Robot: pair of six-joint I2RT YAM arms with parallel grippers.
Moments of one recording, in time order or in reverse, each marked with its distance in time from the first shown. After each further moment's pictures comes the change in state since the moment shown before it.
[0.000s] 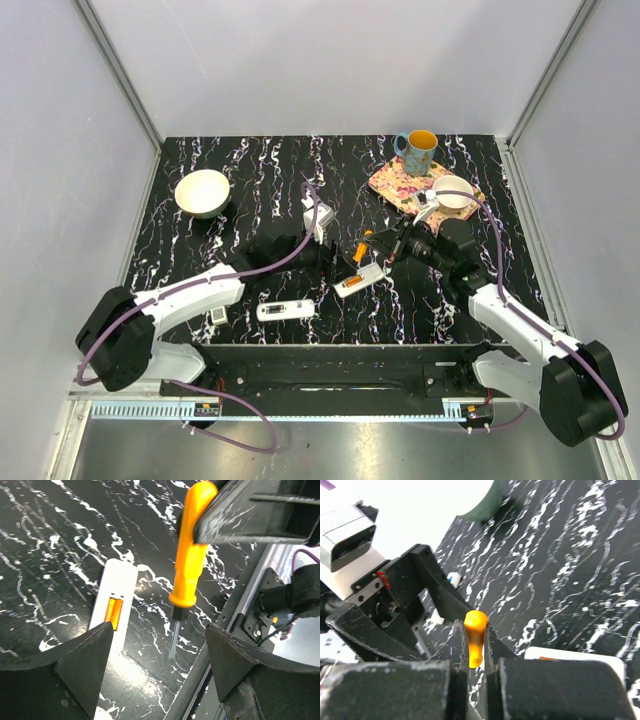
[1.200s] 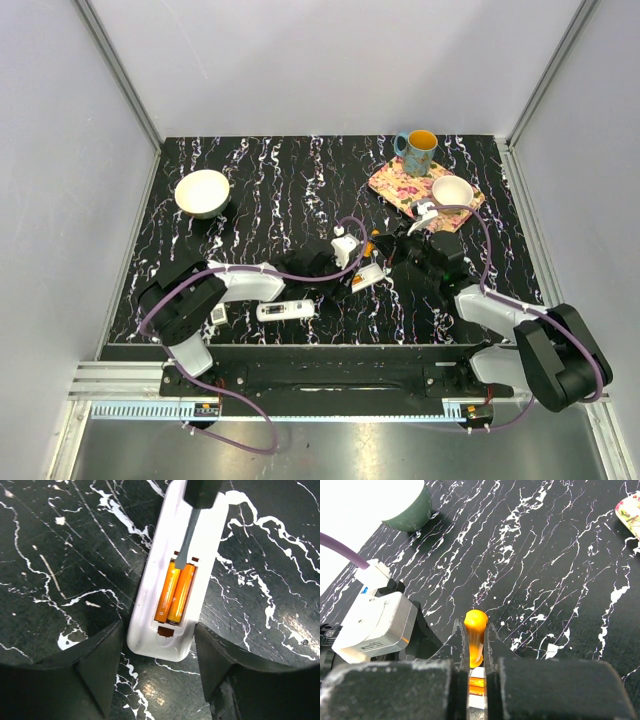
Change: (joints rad) left arm -0.093 0.358 0.010 0.027 -0.254 0.220; right arm 0.003 0.164 -0.148 0.309 0.252 -0.294
